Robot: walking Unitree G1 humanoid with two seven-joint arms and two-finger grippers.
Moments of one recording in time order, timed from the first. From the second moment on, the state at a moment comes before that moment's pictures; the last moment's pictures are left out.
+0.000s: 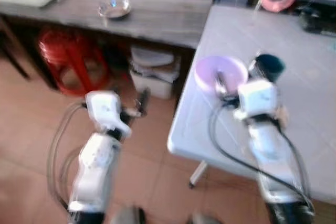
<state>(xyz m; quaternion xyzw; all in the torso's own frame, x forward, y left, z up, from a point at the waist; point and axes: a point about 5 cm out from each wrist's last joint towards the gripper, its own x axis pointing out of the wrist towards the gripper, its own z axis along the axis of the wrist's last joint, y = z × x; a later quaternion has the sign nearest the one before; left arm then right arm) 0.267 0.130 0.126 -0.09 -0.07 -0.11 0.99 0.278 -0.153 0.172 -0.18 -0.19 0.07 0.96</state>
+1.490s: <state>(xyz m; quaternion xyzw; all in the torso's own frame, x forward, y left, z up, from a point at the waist) 0.253 0.122 0.118 -0.08 -0.03 -0.14 0.99 0.340 -0.148 0.163 -0.28 0.03 0.29 0.91</state>
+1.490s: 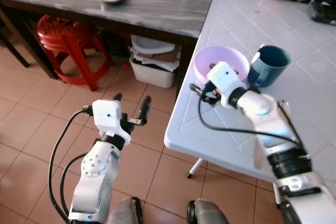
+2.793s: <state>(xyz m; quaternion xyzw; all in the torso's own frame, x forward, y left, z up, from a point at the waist) 0.241 0.112 0.122 -0.12 -0.02 -0.26 0.96 0.330 -0.179 0.167 -0.35 0.12 0.39 0.84</state>
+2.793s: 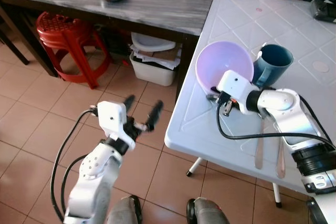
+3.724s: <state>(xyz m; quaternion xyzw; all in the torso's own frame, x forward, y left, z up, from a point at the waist) 0.256 0.127 0.111 -0.07 0.00 -0.22 0.97 0.317 -0.155 0.152 -0.29 0.01 0.32 0.90</state>
